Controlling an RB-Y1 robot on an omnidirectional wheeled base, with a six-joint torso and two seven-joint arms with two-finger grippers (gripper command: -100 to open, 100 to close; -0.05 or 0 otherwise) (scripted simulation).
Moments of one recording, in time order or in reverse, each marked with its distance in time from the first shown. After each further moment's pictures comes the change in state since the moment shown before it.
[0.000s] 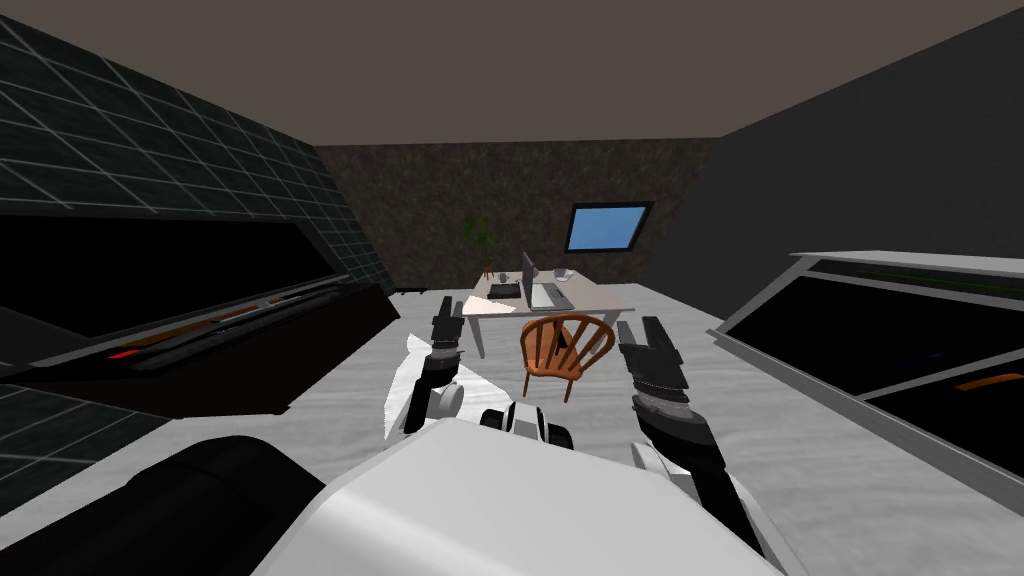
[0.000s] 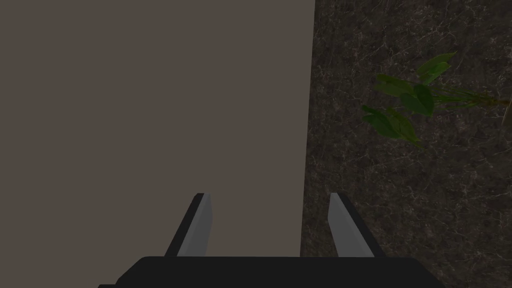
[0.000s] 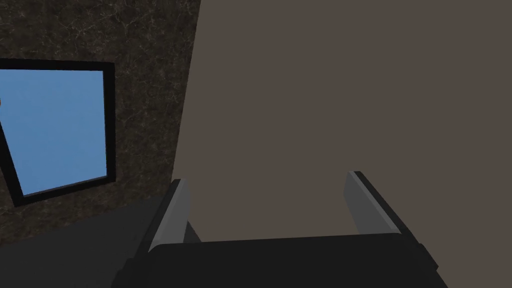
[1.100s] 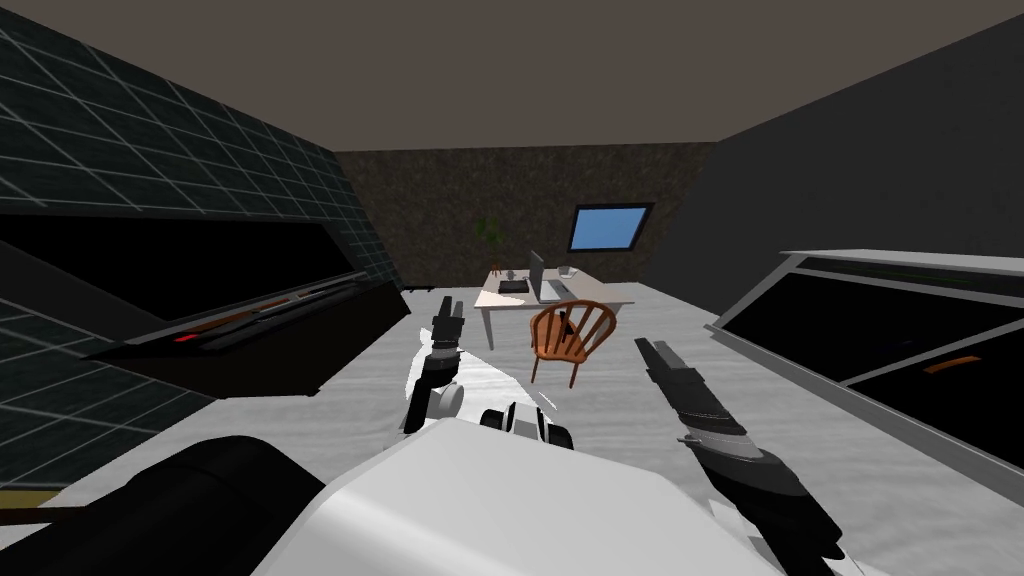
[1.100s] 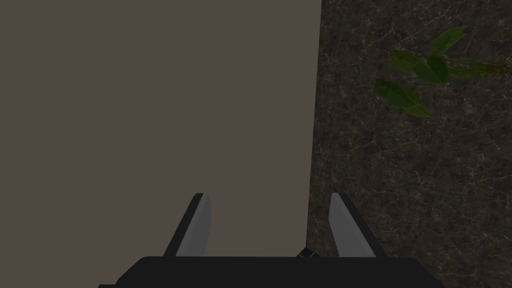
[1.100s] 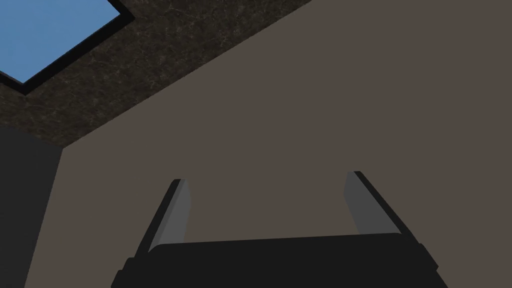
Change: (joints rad) left arm 0.000 0.000 0.000 0.000 0.000 0.000 0.000; right arm 0.135 -0.109 -0.258 0.011 0.301 0.007 0.234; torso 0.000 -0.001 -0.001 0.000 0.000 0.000
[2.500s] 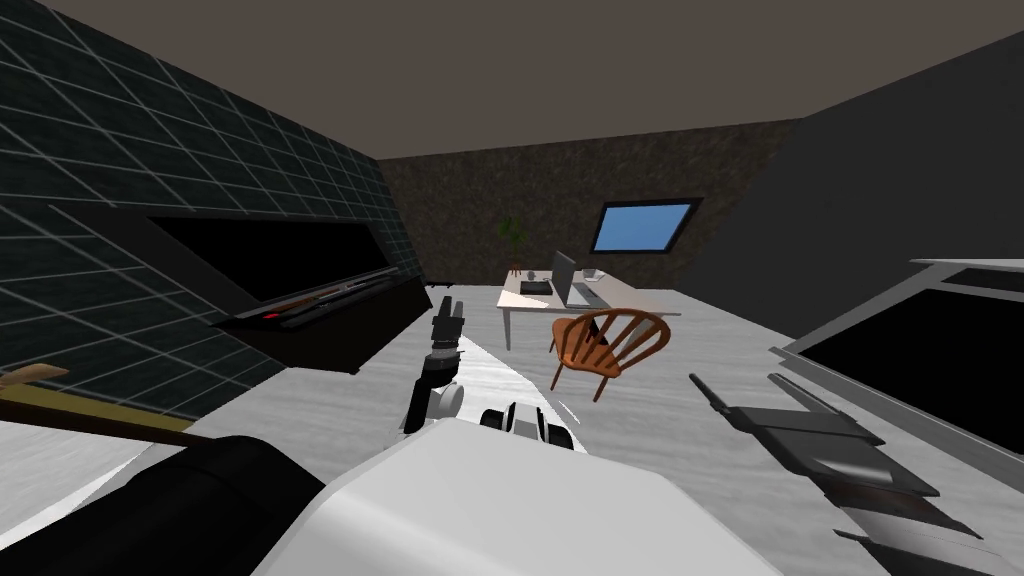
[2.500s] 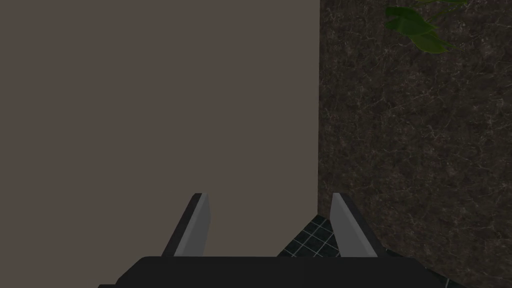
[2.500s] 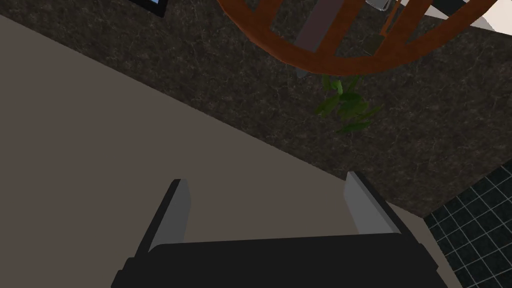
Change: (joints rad) left arm 0.000 0.000 0.000 0.000 0.000 0.000 0.000; right arm 0.164 -0.089 -0.380 0.013 0.360 0.089 0.321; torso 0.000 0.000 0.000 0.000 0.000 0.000
